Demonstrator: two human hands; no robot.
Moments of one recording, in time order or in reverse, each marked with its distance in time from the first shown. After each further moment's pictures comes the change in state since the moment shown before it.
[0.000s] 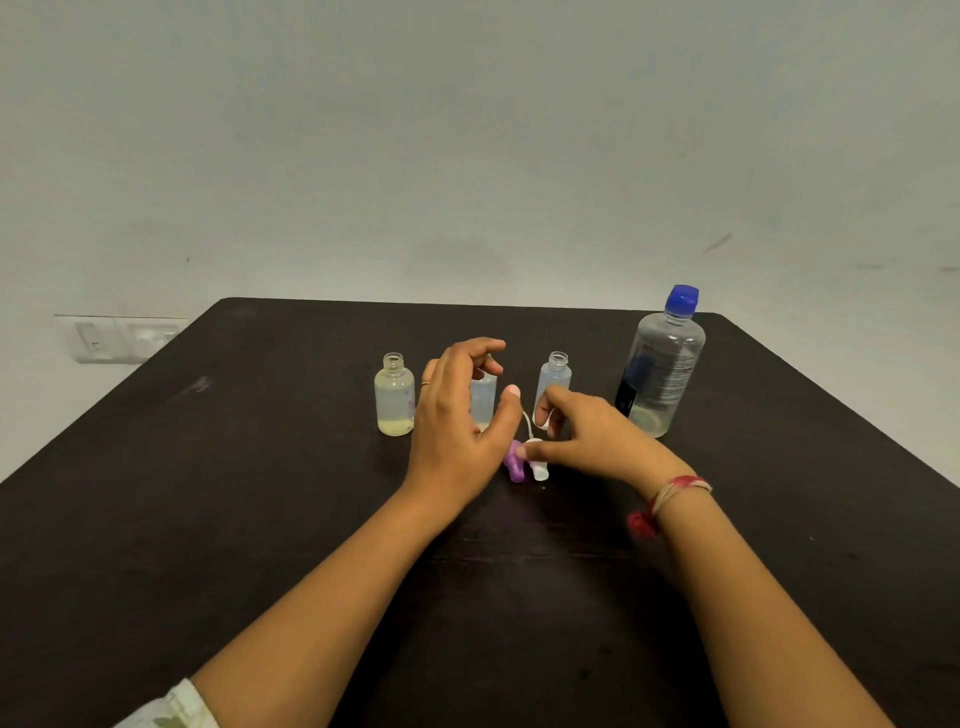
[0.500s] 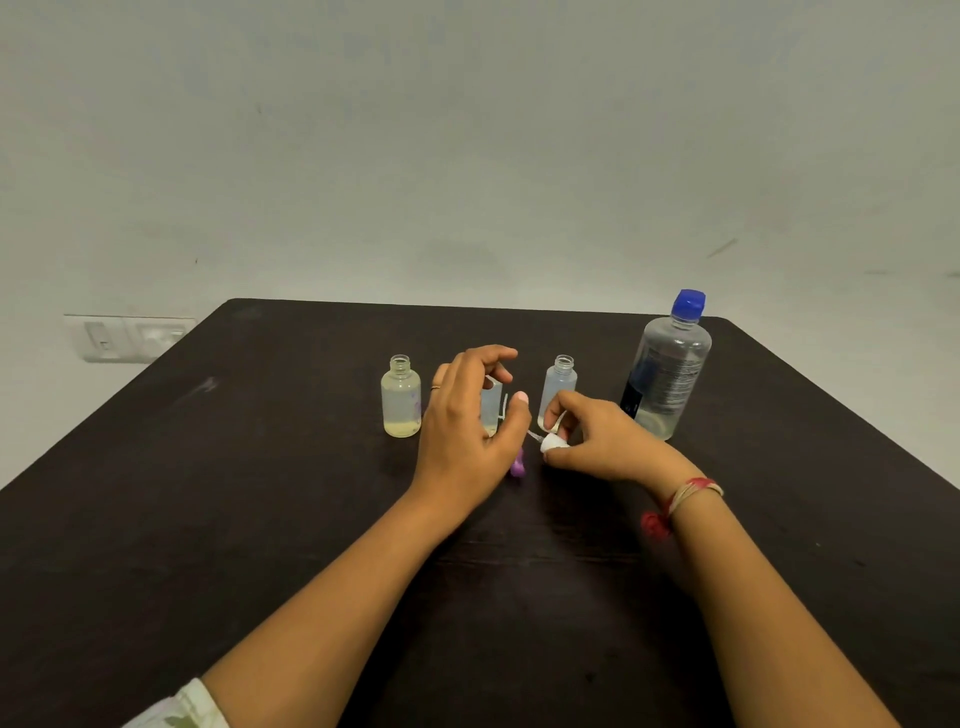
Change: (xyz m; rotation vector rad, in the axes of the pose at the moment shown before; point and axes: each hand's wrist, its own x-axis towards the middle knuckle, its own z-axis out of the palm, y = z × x) left_hand -0.001 0.001 0.000 0.038 -0.020 0.004; right_hand 0.000 0.008 -0.003 0.068 -0.021 0.021
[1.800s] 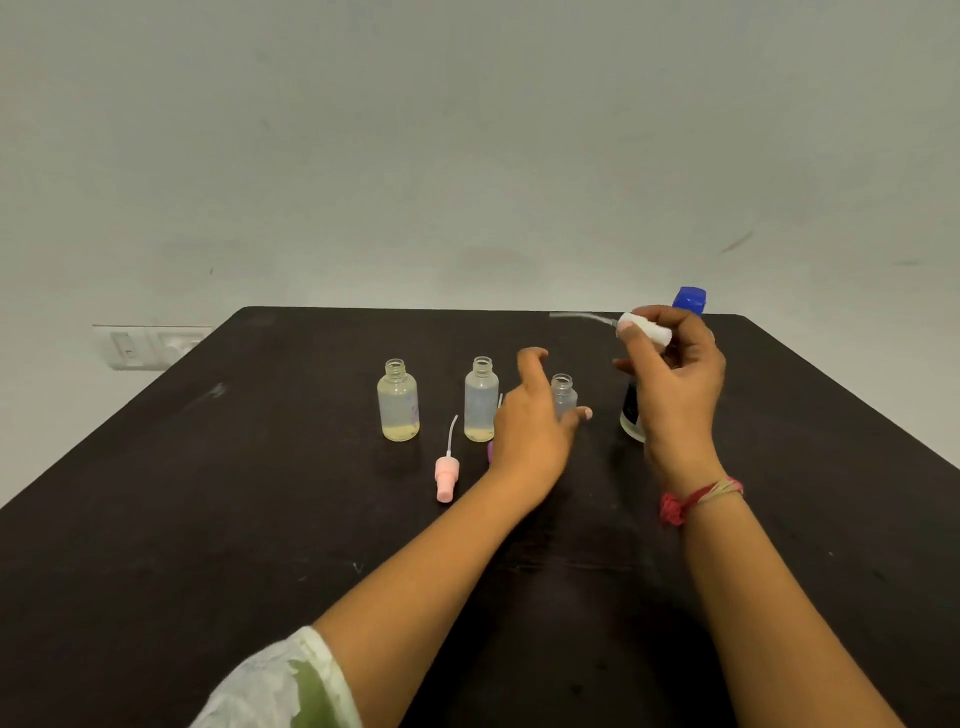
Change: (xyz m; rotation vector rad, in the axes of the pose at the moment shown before) left_hand 0.020 0.031 0.061 0.123 -0.295 -0.395; right_hand -0.010 -0.016 -0.024 0.836 0.986 -0.174
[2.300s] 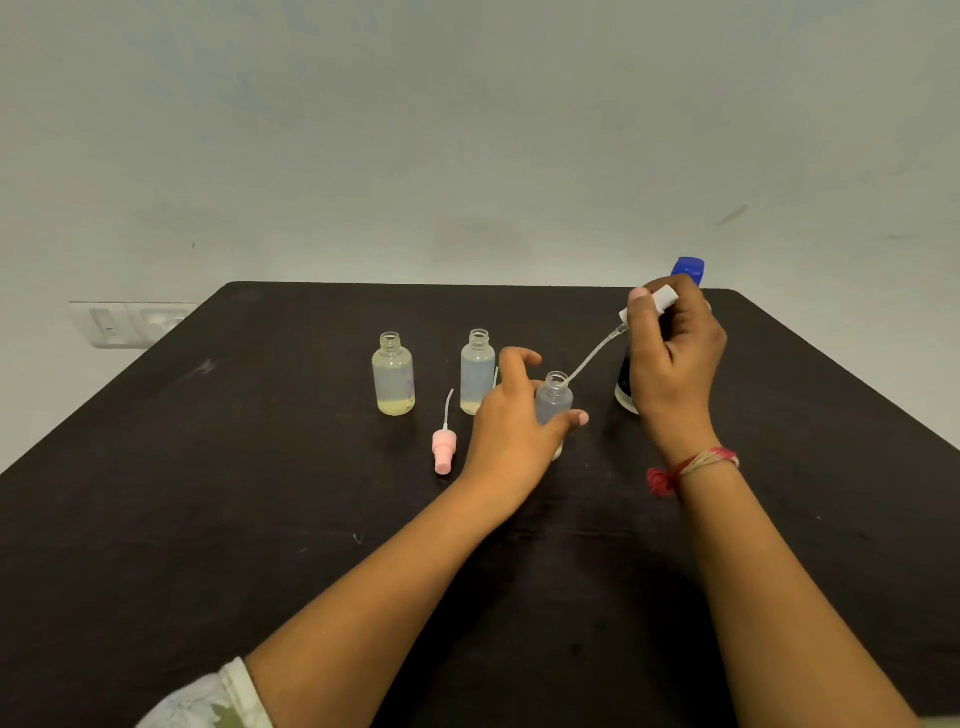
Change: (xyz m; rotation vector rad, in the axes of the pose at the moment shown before) left_hand -0.028 -0.016 -0.011 -0.145 -0.047 0.029; right_hand -0.004 -0.002 -0.003 -0.174 -0.051 -0.305
